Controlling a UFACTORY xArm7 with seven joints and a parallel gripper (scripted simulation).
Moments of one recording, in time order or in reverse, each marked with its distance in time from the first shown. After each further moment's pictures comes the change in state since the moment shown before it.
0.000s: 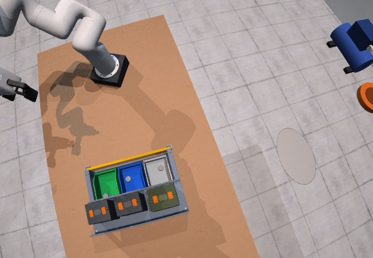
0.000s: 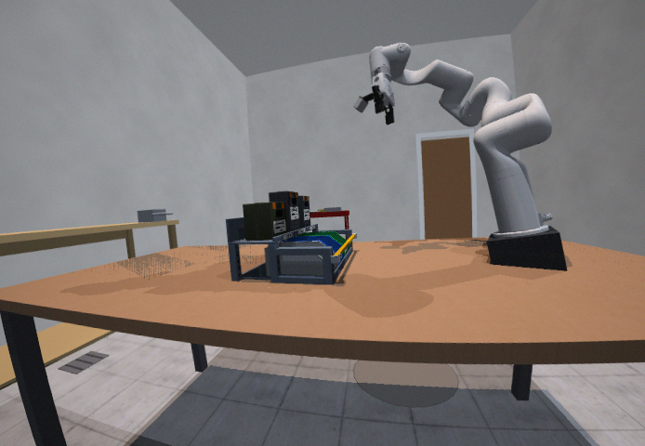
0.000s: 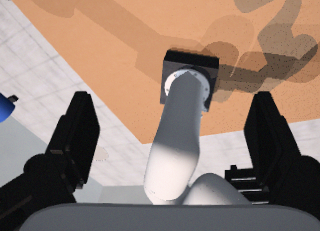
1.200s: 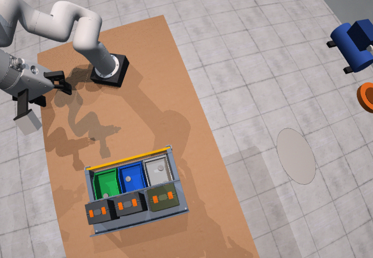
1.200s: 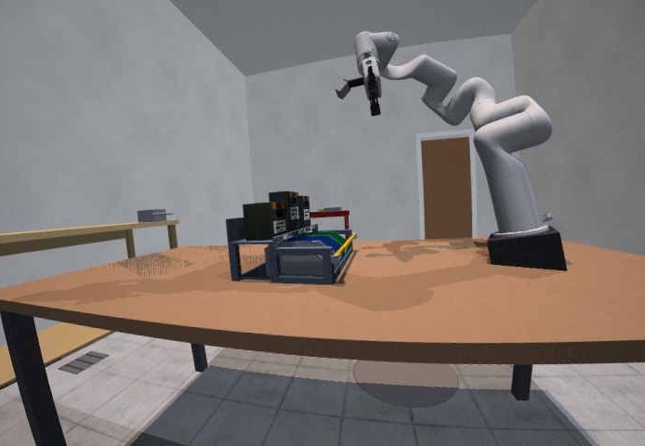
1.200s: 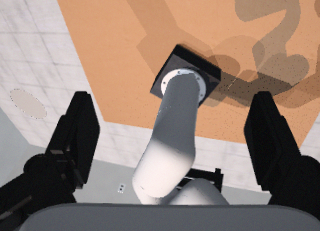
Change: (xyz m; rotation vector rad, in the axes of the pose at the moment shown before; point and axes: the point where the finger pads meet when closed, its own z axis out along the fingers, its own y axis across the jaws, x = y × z) arm -0.010 -0.108 0.017 0.036 -0.065 -0.397
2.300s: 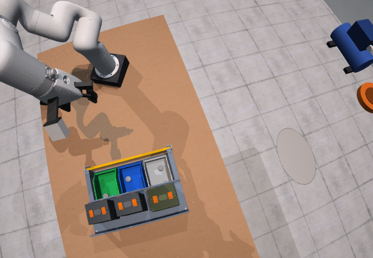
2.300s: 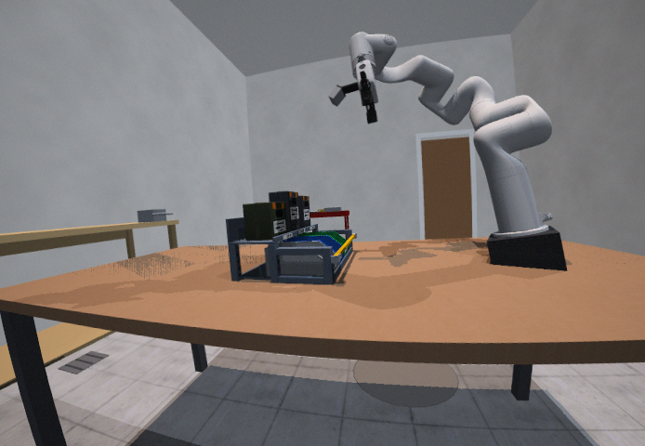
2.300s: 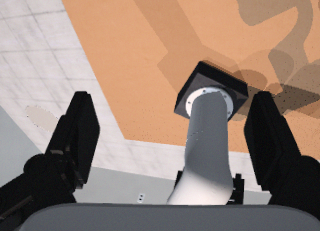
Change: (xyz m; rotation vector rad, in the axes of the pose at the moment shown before) arm 0.020 -0.044 0.055 -0.008 0.012 0.079
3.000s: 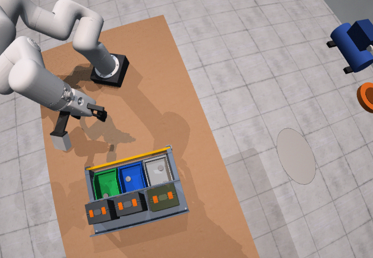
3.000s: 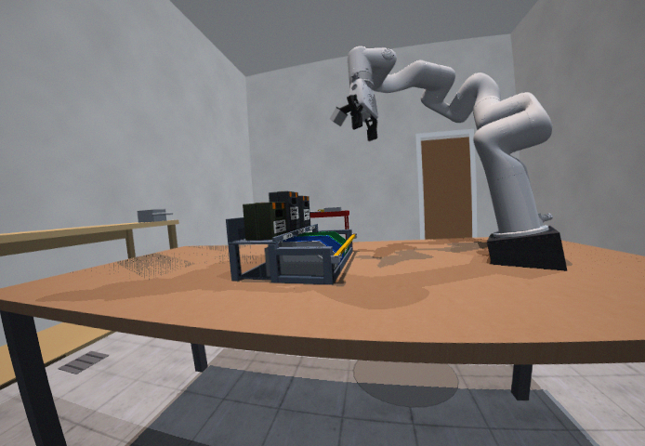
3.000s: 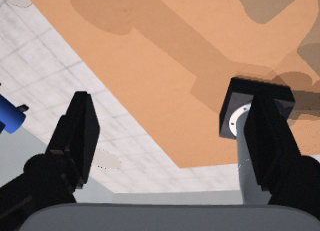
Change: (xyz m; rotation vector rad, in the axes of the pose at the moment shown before) arm 0.022 0.006 0.060 -0.029 0.047 0.331
